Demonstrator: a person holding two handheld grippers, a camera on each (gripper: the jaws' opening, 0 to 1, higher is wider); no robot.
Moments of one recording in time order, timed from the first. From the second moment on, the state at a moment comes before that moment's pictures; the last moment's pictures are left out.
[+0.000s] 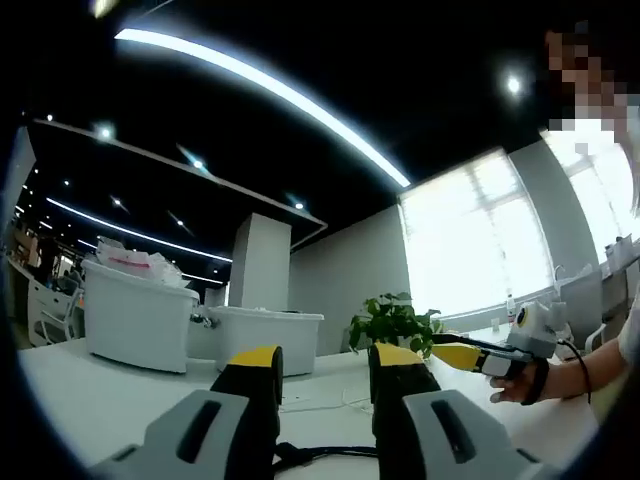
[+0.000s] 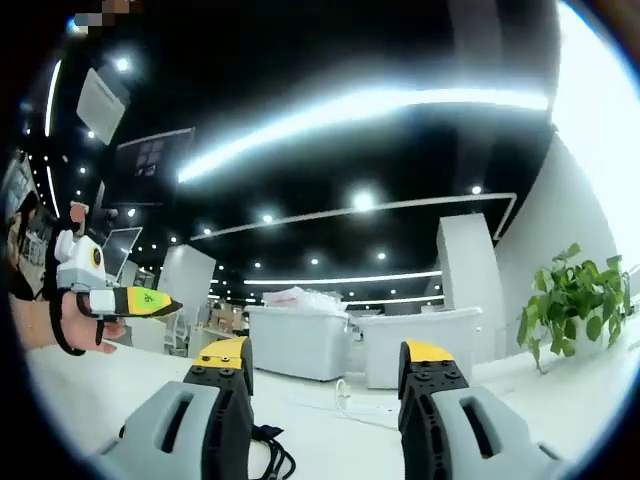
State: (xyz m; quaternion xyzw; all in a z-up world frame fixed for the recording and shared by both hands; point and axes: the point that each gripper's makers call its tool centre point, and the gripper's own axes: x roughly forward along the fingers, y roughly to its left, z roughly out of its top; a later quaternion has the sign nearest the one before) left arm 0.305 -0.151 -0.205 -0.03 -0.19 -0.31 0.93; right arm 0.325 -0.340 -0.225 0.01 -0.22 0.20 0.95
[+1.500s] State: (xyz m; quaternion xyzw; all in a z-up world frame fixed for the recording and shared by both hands) left arm 0.314 -0.149 -0.228 0.02 -0.13 -0.28 0.95; right arm 0.331 -0.332 -0.244 -0.01 -0.17 0.21 0.96
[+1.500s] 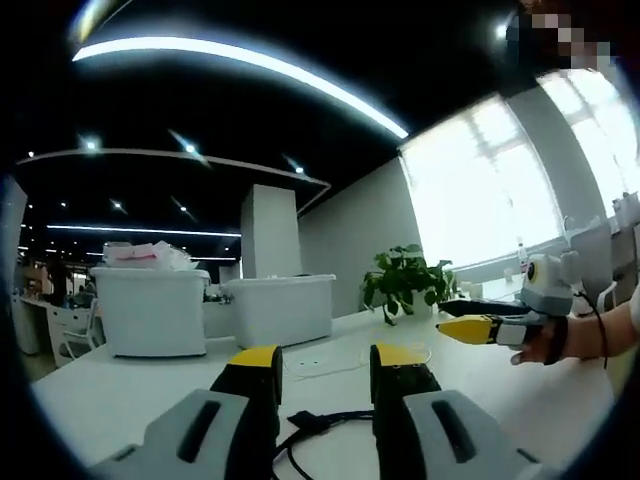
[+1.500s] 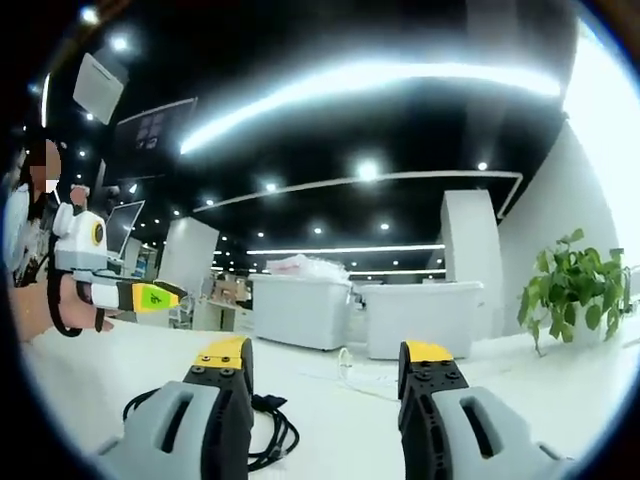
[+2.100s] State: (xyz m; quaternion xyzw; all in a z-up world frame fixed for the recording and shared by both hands) left arm 0.314 -0.159 -0.239 0.03 -0.10 -0.29 0.95; right arm 0.332 -0.336 -0.245 -0.02 -0.17 0.20 0.96
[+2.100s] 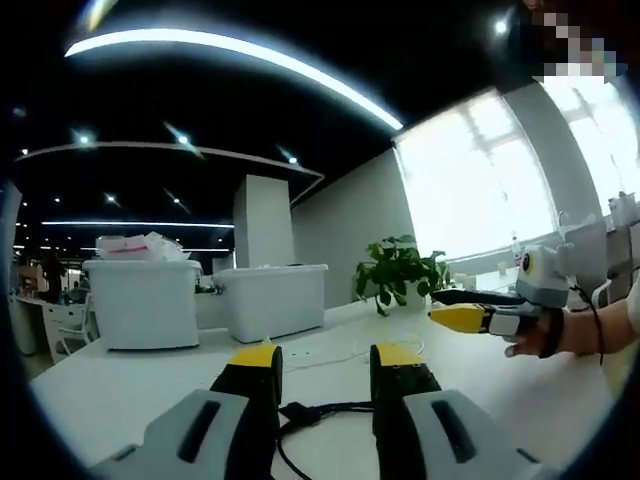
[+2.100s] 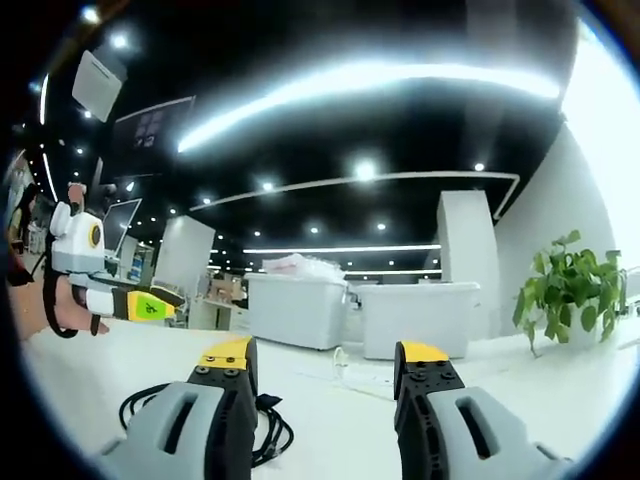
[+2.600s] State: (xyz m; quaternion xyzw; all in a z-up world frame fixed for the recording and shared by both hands) left arm 0.315 -0.156 -0.241 0.03 -0.10 -0.29 0.95; right arm 0.328 -0.323 -0.246 -0.03 -0.18 0.22 0.96
